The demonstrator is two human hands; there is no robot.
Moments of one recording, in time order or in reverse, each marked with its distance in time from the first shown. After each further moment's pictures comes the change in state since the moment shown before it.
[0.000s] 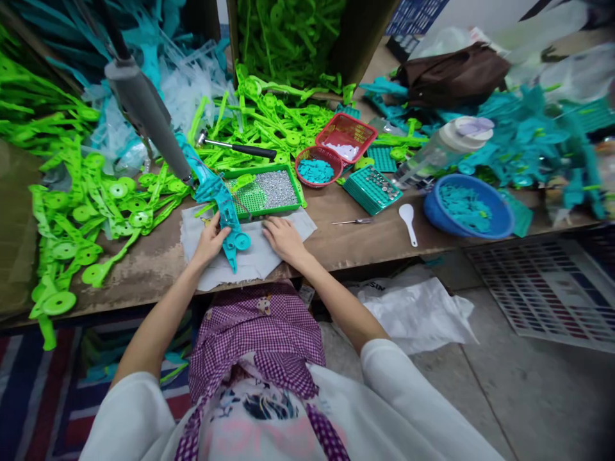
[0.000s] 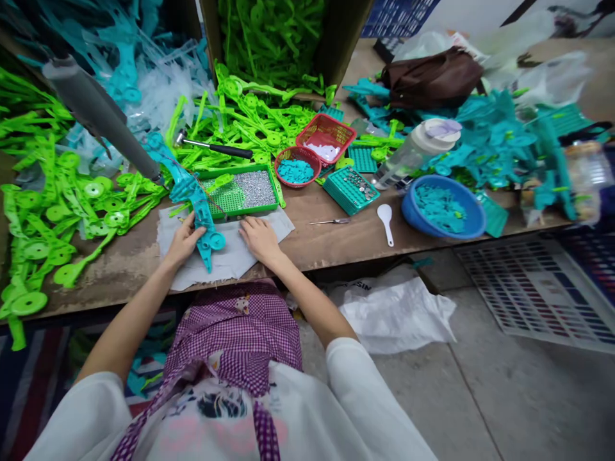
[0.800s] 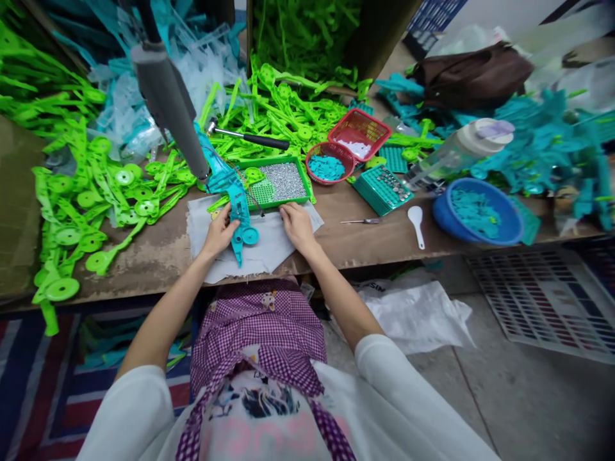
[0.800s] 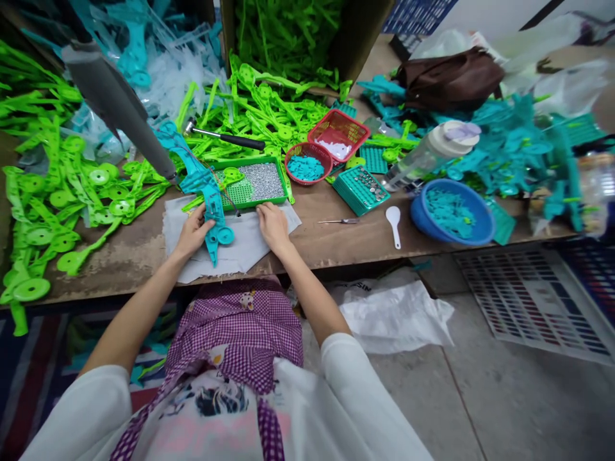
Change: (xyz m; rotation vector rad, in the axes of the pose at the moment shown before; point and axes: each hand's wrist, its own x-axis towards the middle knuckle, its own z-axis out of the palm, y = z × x) left_hand 0.004 -0.006 0.008 -0.068 0.044 0.025; right_hand 0.023 0.012 -0.003 0.065 0.165 0.171
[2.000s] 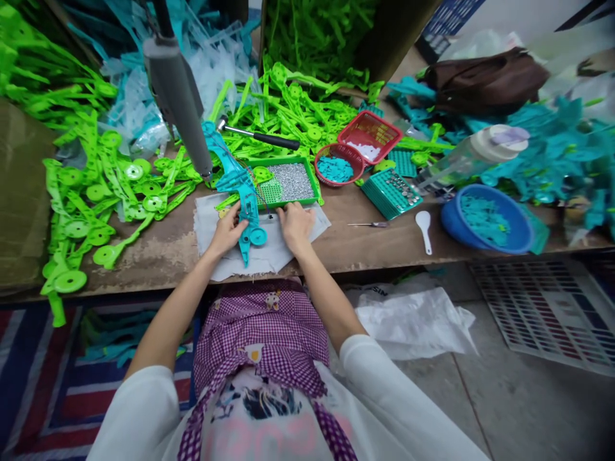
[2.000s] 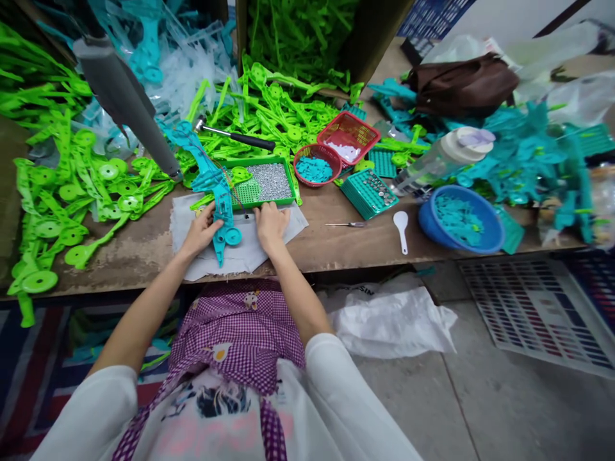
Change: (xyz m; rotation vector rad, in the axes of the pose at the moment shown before) left_hand -0.002 -0.009 -0.001 0.006 -0.021 0.026; right_hand 0.013 -0.040 0.015 -0.327 0.008 0.255
